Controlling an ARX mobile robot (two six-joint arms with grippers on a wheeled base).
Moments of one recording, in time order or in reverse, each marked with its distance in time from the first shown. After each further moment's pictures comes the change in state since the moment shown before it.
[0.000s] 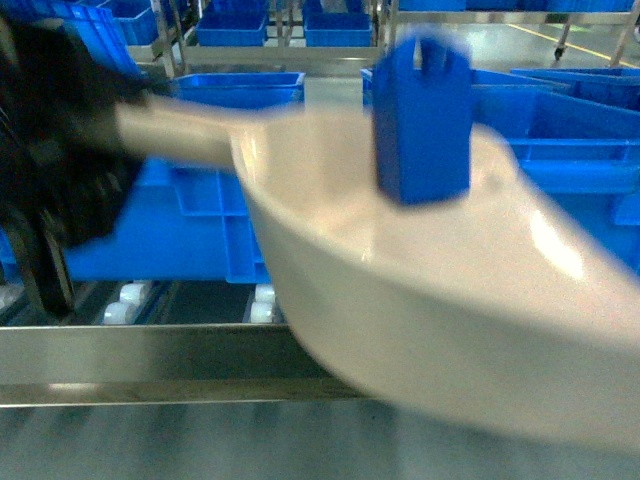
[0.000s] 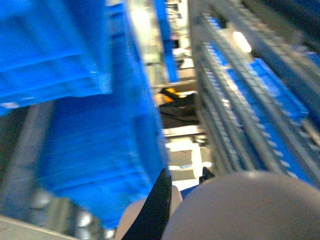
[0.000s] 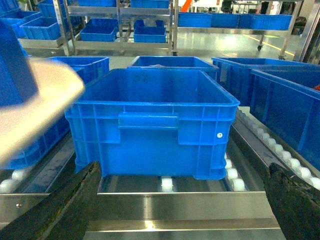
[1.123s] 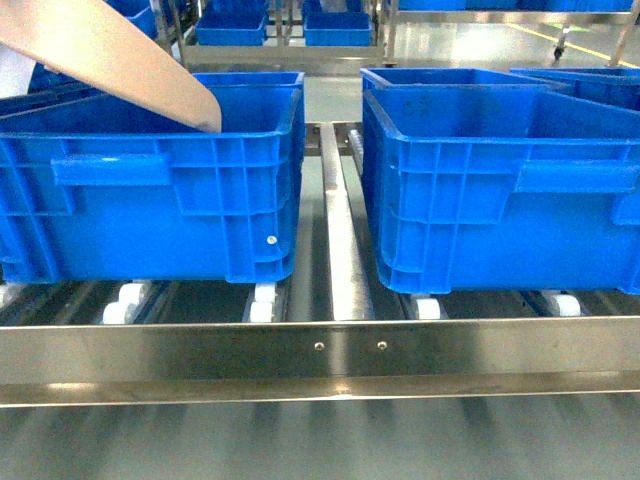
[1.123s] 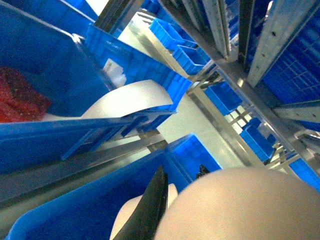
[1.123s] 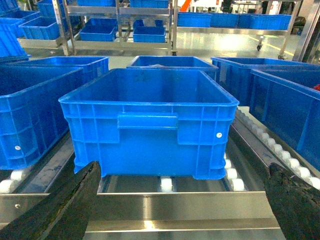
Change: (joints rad) left arm 0.274 0.269 0.837 -0.614 -0.691 0.640; right arm 0.000 0.000 0.000 0.001 0.000 0.000
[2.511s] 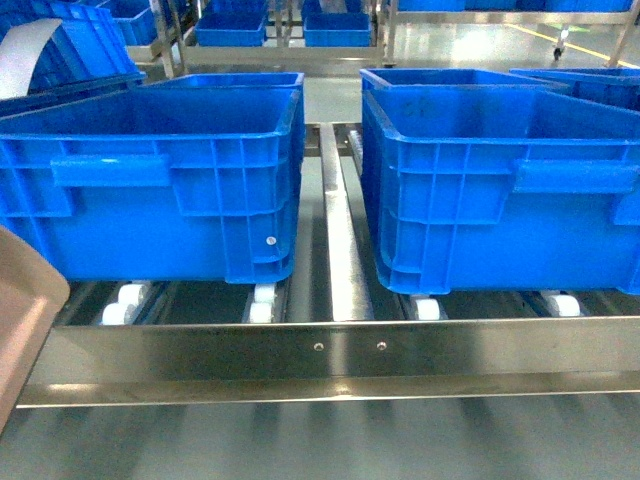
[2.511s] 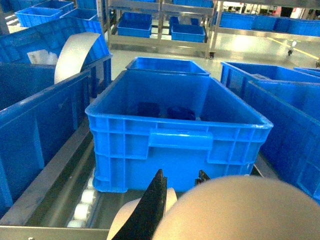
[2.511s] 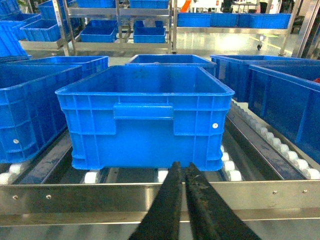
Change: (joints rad) left arm 0.014 -1.036 -1.031 -0.007 0.618 0.731; right arm -0.111 -0.141 -0.068 -0.068 -0.111 0.006
